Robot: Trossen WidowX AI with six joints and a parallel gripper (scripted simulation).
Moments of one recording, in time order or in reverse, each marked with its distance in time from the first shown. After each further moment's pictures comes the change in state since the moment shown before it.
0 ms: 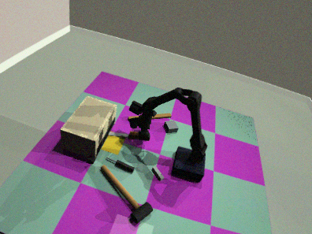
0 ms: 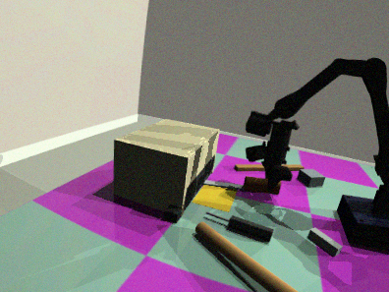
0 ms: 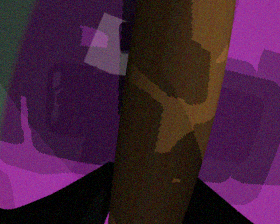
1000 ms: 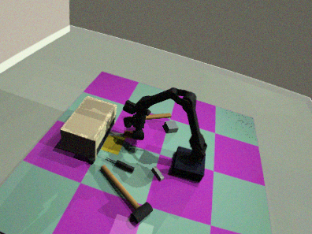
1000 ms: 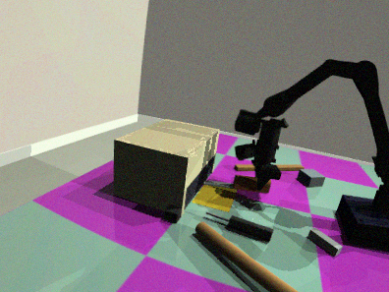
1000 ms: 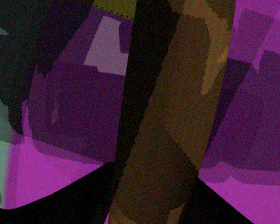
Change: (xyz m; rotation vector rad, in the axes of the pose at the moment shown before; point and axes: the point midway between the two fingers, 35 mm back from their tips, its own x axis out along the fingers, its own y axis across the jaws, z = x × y) arm -0.001 -0.001 0.033 0.000 -0.002 0.000
